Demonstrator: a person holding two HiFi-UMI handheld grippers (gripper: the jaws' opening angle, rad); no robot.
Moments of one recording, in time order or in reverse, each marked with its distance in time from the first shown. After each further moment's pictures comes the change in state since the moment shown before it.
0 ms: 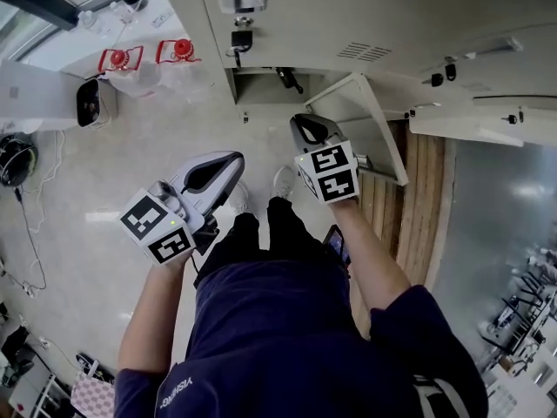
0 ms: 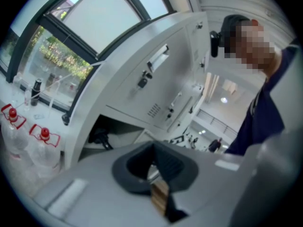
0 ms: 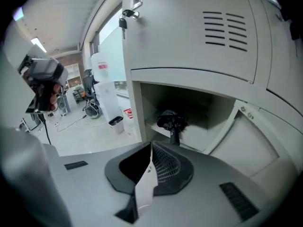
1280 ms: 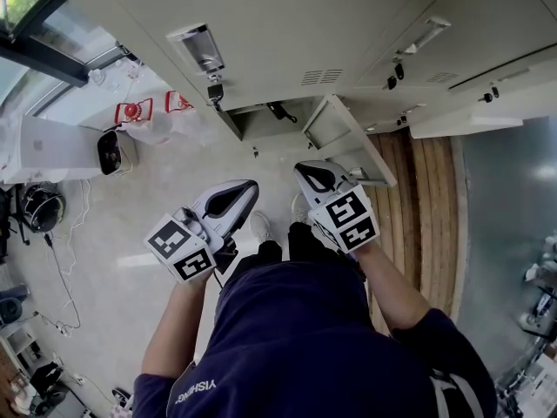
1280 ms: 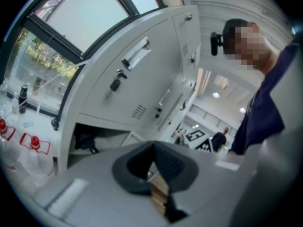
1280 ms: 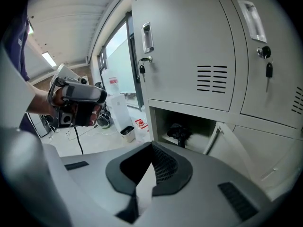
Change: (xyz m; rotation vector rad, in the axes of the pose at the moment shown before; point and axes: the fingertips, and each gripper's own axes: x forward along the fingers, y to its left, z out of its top) left arm 0.019 -0.046 0.019 0.071 0.045 -0.078; right arm -0.099 0.030 0.027 0.026 -0.102 0.108
